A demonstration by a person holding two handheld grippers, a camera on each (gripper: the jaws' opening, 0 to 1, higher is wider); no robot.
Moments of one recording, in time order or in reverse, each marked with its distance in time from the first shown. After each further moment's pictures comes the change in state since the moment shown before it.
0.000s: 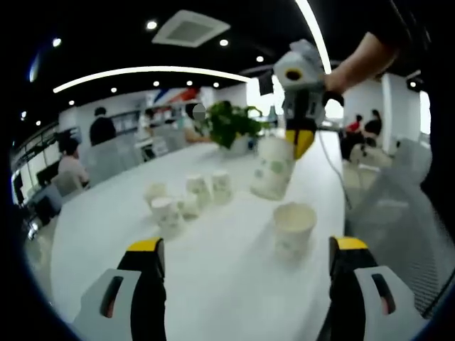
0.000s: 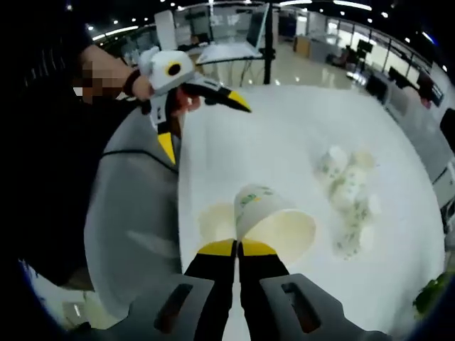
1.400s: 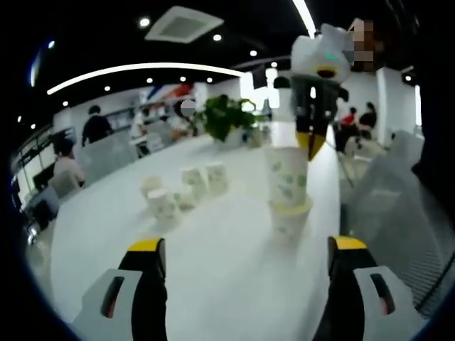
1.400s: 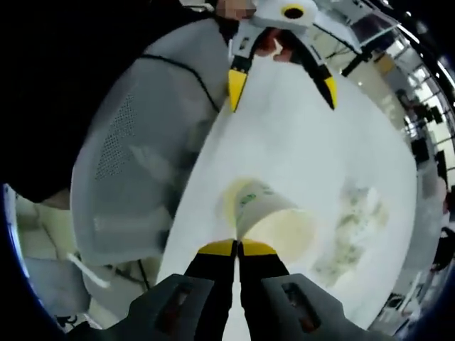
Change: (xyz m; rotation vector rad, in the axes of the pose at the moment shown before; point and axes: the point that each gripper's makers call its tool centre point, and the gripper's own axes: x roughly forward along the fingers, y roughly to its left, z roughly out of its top) left arm -0.007 -0.003 -0.017 0.026 0.034 -0.031; right arm 0.027 0.030 -0.019 -0.505 0.366 0.025
